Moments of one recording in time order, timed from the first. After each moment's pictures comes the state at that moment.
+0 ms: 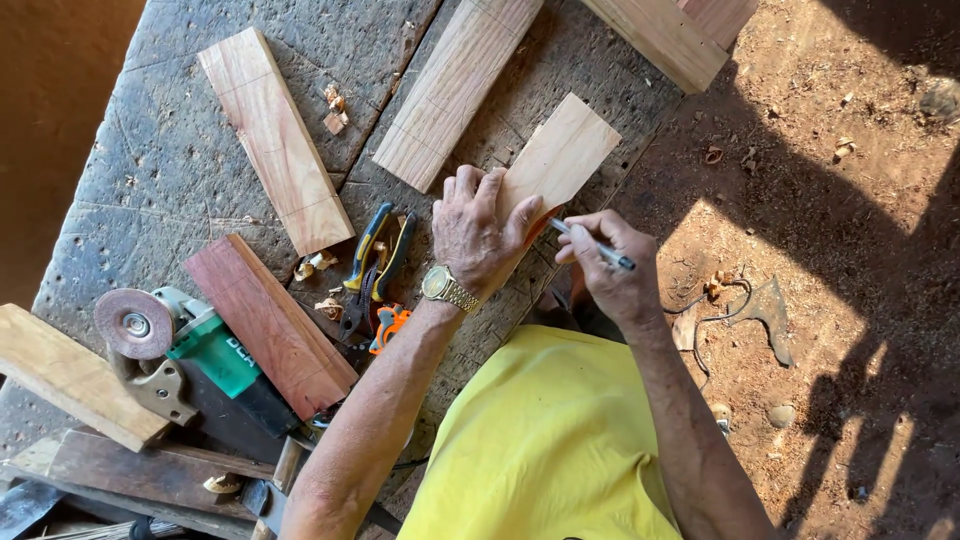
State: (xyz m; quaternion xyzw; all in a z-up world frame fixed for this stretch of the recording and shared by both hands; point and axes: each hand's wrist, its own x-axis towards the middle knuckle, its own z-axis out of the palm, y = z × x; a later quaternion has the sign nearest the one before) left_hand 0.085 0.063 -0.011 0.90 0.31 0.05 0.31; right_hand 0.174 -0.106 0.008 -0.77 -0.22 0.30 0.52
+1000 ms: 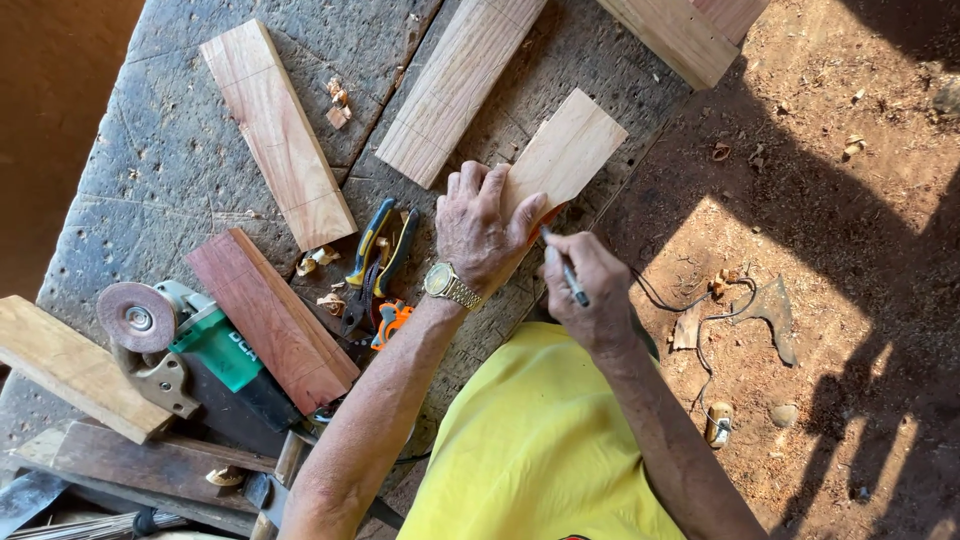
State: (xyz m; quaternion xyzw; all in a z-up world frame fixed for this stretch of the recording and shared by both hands) left_hand 0.084 0.063 -0.015 0.90 0.30 0.06 0.29; right_hand 0.142 -0.102 -0.004 -0.79 -0.33 0.17 0.50
